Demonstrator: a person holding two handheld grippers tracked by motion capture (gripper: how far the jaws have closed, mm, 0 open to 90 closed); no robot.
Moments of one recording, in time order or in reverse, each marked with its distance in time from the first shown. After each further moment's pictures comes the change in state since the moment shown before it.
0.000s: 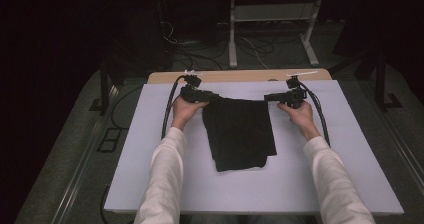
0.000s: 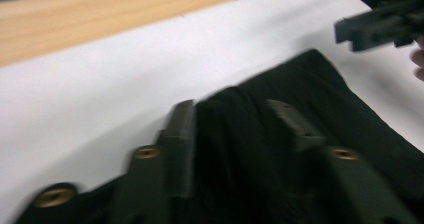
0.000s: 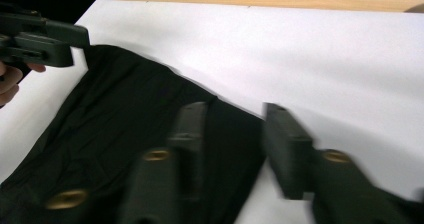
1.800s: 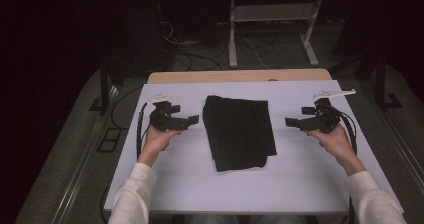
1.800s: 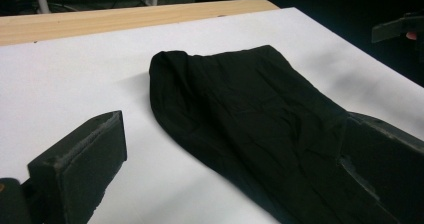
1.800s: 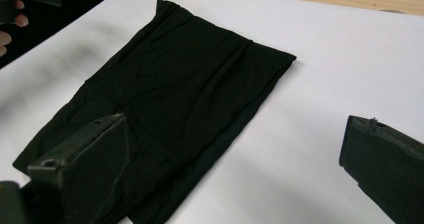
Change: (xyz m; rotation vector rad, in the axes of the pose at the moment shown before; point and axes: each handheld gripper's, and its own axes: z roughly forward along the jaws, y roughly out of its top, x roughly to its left) left arm -0.042 -0.074 -0.110 -0.173 0.013 0.010; right arm 0.051 -0.067 -0.107 -0.051 -0.047 -0.189
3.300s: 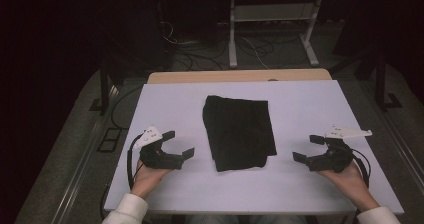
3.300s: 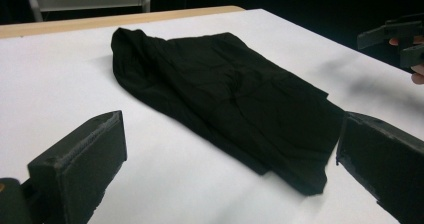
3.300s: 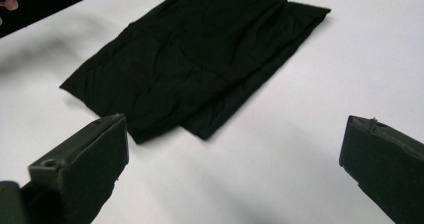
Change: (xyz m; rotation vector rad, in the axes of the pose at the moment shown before) left arm -0.055 -0.071 -0.055 -0.096 -0.005 0.093; right arm 0.047 -0.080 -0.039 -0.050 -0.013 -0.078
